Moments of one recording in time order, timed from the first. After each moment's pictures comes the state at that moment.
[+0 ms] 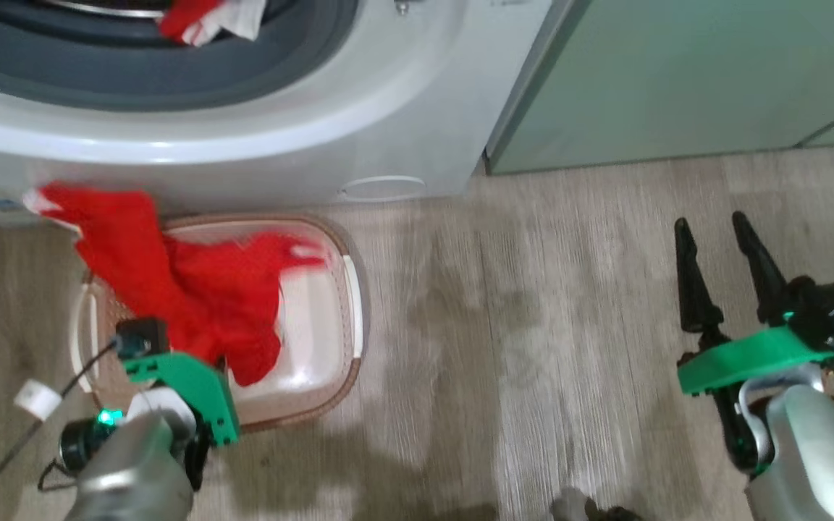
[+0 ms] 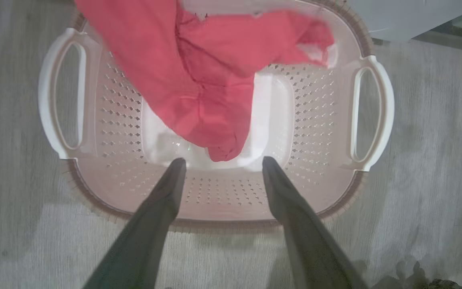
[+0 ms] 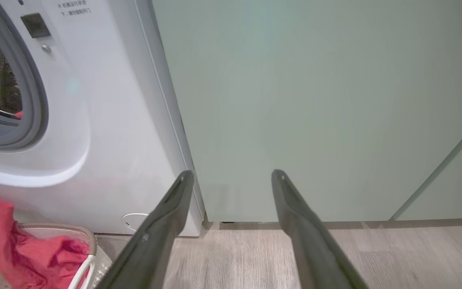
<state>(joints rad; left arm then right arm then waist) -0.62 0.08 -0.14 1.30 -0.40 -0.03 -0.04 -0.30 -0.16 0.12 0.33 0.27 0.12 -0.26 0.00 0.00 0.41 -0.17</state>
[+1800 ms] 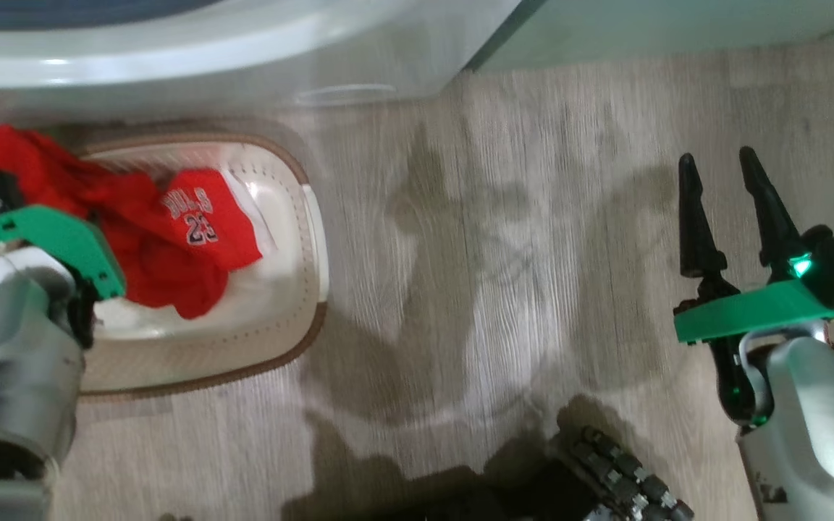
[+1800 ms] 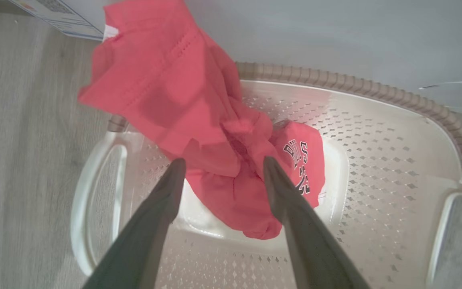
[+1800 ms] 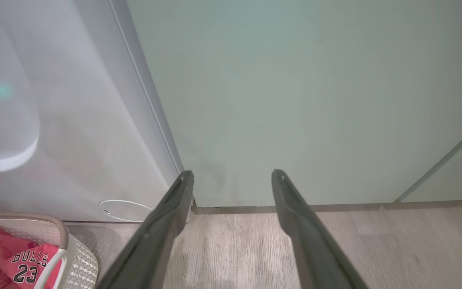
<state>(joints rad) -0.89 0.25 -0.13 1.30 -0.48 0.02 0.01 -0.37 -0.13 0.12 0.26 0.28 0.12 -0.26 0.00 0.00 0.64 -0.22</state>
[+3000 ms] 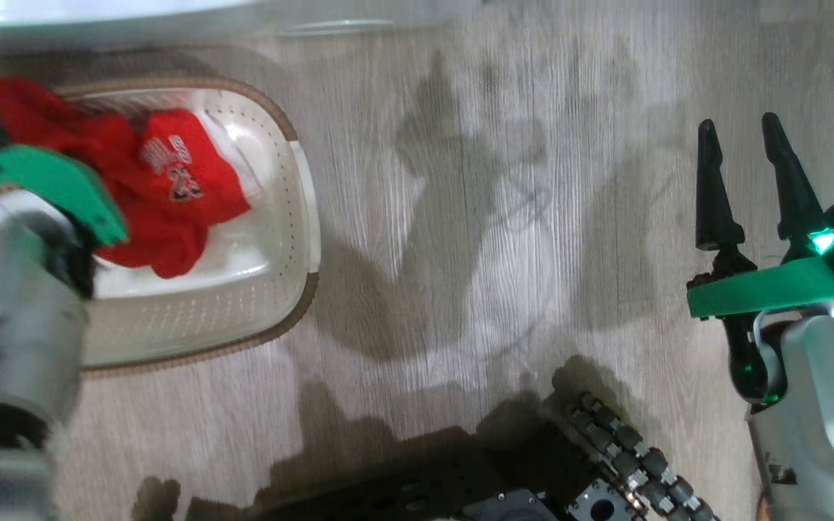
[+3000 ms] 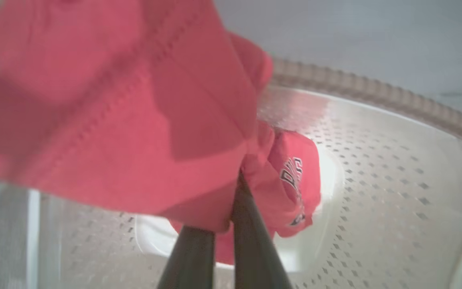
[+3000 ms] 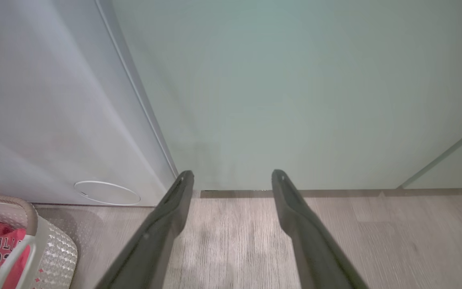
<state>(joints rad) -1.01 0.24 -0.14 1.30 -0.53 0.01 -0.01 -0.41 -0.13 0.09 0.23 0.27 0.12 -0.26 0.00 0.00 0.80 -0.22</state>
